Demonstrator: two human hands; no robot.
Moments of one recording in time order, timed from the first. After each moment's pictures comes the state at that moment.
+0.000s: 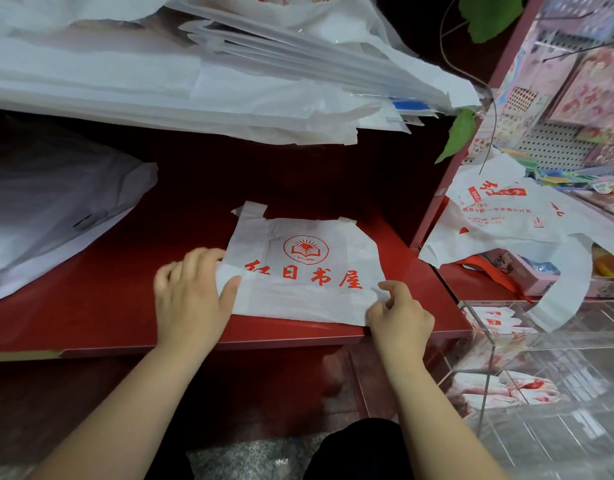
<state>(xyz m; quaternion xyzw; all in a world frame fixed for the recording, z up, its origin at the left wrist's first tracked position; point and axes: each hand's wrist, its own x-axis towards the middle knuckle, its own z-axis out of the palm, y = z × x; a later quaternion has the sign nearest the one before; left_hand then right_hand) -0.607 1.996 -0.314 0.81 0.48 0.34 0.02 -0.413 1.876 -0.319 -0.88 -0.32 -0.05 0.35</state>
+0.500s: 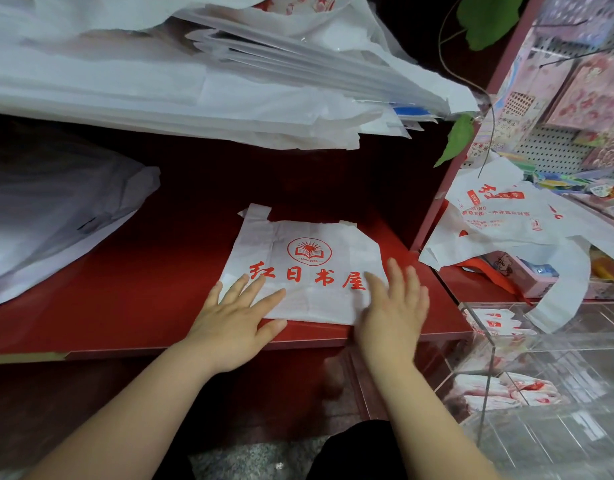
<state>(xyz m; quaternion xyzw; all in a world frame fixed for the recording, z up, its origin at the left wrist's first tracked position) -0.596 1.982 -0.309 0.93 0.35 -0.04 0.07 -0.430 1.887 -0.319 -0.84 -0.41 -0.25 0.24</state>
